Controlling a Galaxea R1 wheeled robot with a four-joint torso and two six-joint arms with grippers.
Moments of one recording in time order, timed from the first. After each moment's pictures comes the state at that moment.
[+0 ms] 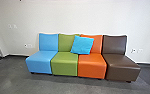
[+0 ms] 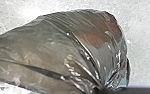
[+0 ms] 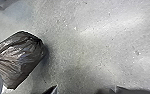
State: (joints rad) left arm 1.01 2.90 -2.56 -0.04 0.38 -0.21; right arm -1.29 2.20 -1.68 0.19 0.04 0.05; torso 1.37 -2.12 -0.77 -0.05
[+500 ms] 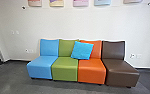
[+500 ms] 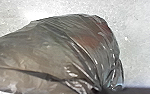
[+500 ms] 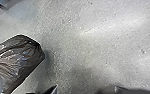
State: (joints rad) left arm 1.08 2.89 -2.57 -0.04 0.36 -0.19; right arm -1.34 2.29 -1.78 0.19 0.04 0.05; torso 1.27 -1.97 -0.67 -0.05
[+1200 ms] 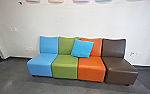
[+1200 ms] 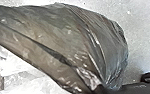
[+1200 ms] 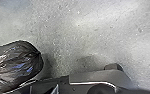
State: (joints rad) left arm 1.21 2.87 -2.57 -0.04 0.27 -0.12; right arm -1.39 2.43 -1.93 0.18 0.06 0.05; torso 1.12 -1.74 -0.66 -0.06
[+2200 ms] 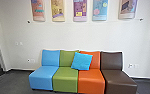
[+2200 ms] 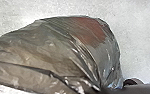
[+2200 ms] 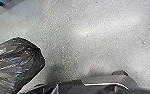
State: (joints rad) left arm 1.28 2.92 -2.59 -0.03 0.21 -0.10; right arm -1.46 2.55 -2.08 0.18 0.06 0.05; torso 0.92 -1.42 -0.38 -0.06
